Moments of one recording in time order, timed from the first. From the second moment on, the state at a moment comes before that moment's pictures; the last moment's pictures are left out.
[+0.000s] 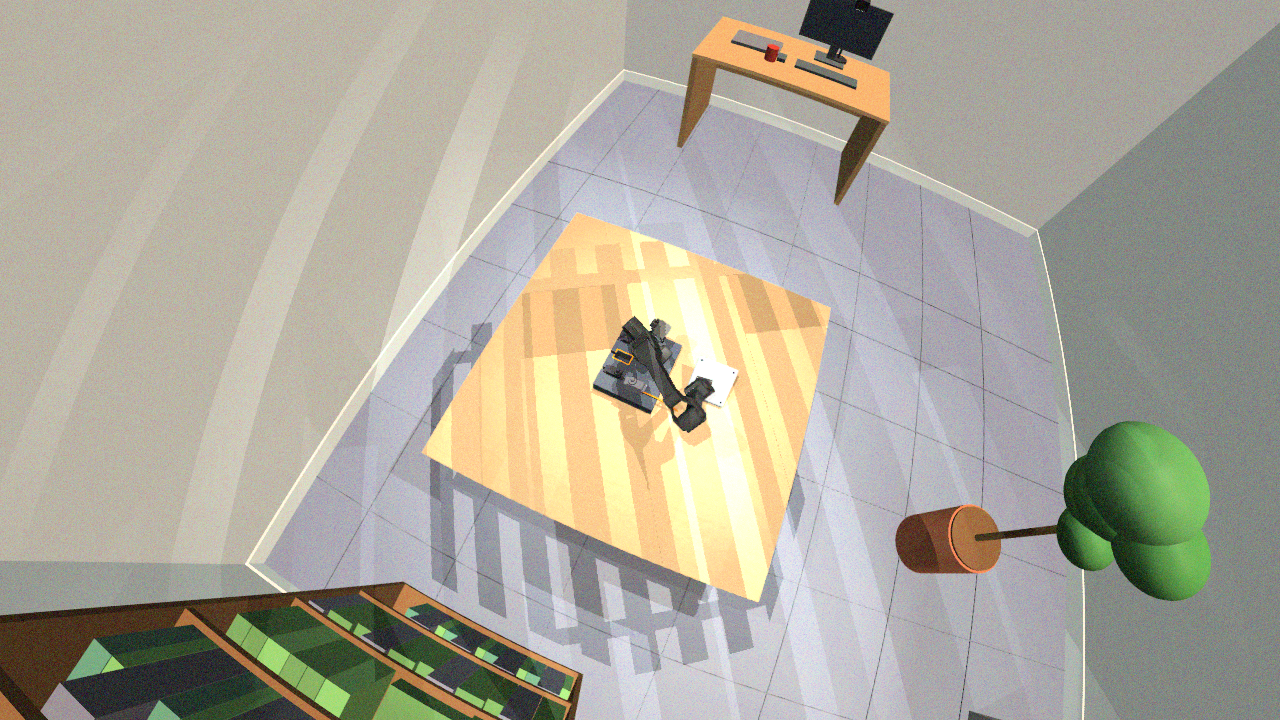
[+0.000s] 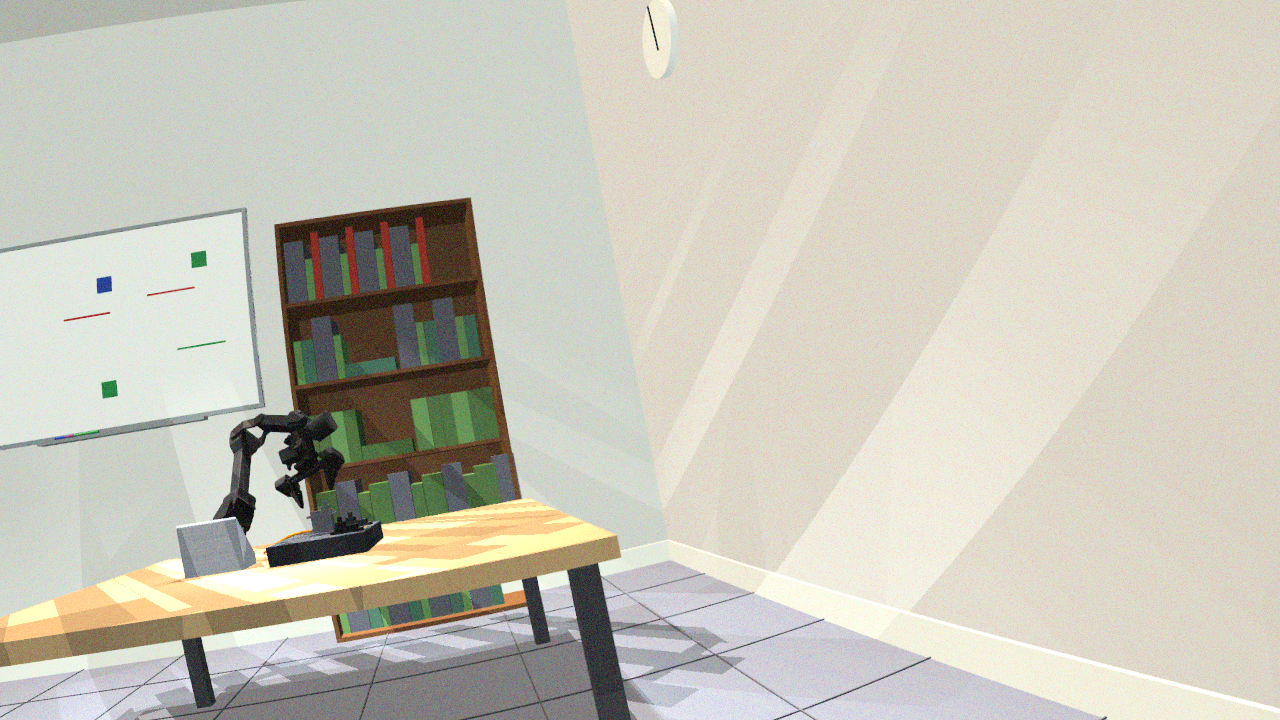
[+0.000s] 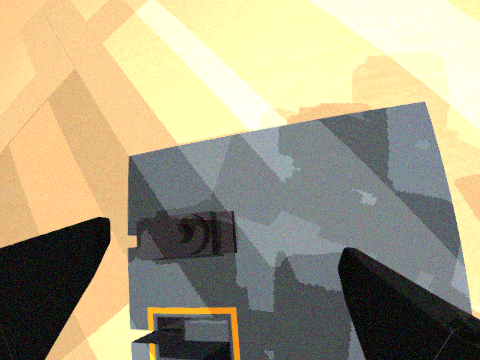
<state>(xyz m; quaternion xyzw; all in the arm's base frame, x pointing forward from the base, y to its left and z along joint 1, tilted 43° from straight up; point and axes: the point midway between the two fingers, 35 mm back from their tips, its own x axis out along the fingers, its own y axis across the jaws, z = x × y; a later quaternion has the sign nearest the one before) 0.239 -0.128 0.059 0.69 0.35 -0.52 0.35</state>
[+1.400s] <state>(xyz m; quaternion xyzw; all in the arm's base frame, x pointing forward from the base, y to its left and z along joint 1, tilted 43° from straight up) 0.217 -0.015 0.146 0.68 0.22 -0.64 -0.28</state>
